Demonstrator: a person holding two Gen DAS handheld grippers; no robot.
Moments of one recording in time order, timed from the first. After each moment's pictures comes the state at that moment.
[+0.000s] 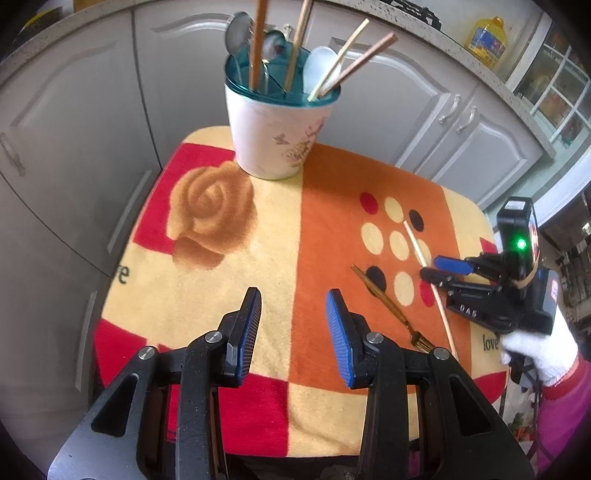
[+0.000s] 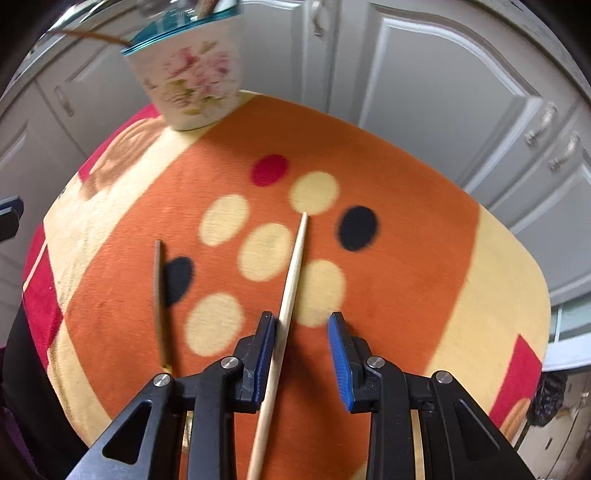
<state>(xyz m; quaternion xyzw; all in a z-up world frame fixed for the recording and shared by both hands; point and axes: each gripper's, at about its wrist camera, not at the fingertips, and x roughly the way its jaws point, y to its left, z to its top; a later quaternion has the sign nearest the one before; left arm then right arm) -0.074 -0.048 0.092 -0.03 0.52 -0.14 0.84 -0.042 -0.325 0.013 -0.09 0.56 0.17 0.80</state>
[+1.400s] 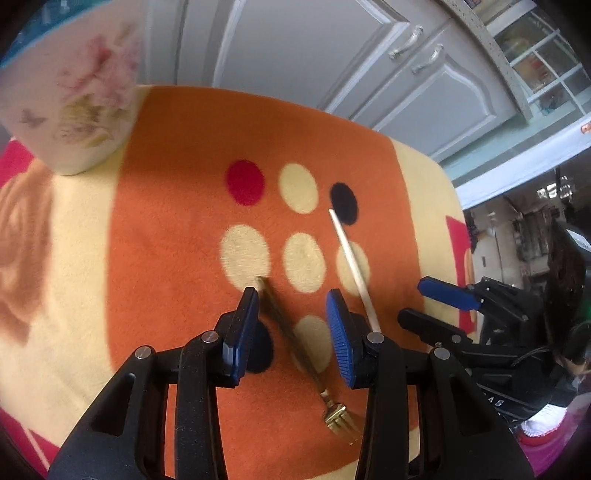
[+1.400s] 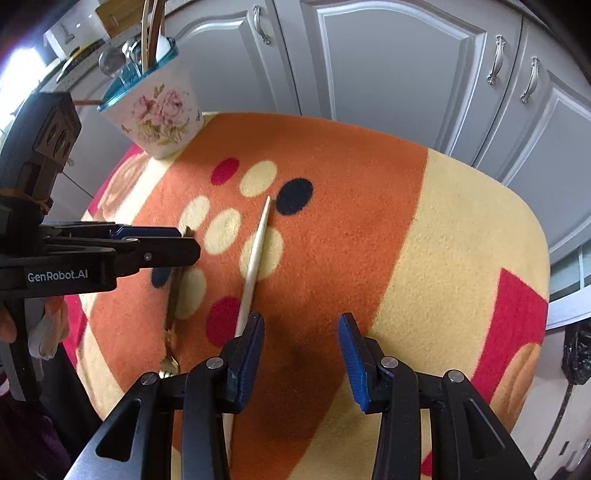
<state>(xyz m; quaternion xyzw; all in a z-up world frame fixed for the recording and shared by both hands) -0.001 -0.171 0.024 -0.04 0.60 -0.25 0.76 -0.059 -0.392 0.024 0.03 0.57 0.17 0.81</state>
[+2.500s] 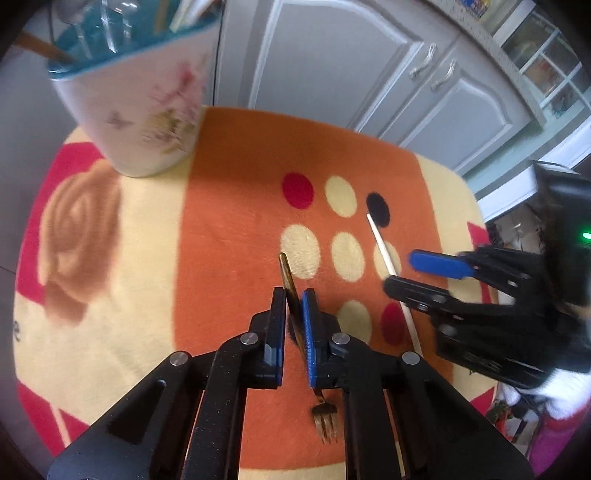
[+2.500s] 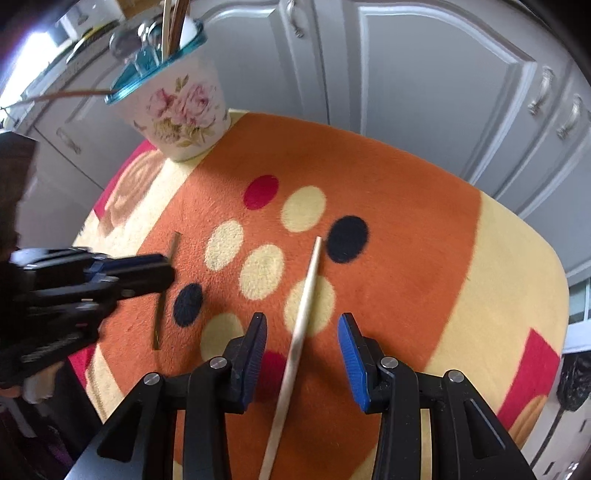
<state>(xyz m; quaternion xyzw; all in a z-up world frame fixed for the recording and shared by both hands) -0.017 -0.136 0.045 -0.02 0.57 -0.21 0.80 -0.028 -0.341 0.021 -0.02 0.58 0.20 0.79</state>
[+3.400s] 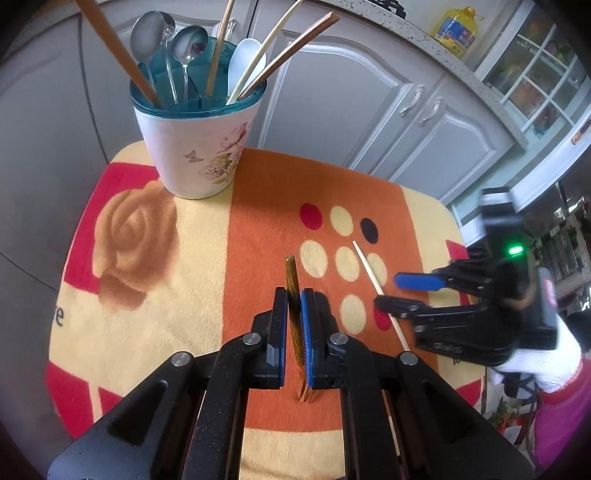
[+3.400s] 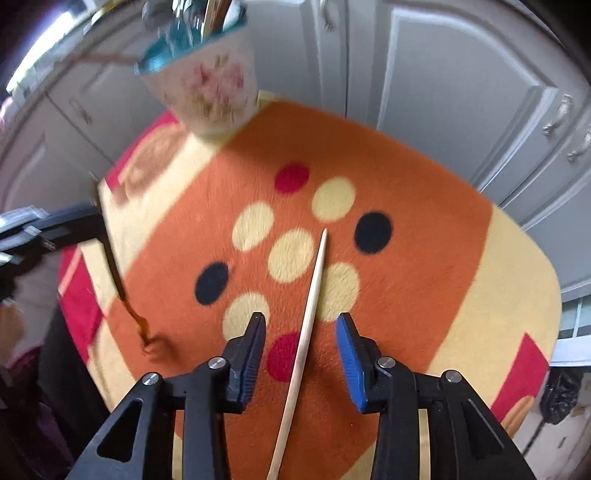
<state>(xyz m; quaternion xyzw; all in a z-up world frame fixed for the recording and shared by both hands) -0.048 -0.094 0.090 -0.04 0.52 -0.21 0.83 -0.036 -0.316 0.028 -0.07 0.60 0.21 0.77</state>
